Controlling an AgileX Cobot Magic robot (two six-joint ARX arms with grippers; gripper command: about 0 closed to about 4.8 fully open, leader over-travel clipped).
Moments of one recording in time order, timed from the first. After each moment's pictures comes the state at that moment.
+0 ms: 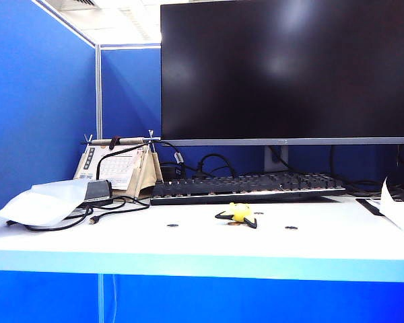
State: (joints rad) left arm -0.90 0.10 0.18 -0.26 -0.52 -0.29; right arm 0.19 0.73 0.01 0.20 0.31 0.30
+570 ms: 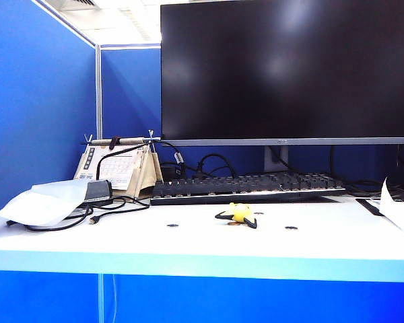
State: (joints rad) left arm -0.90 0.05 0.10 -0.40 -0.52 -0.31; right arm 0.19 0.73 0.01 0.20 0.31 0.30
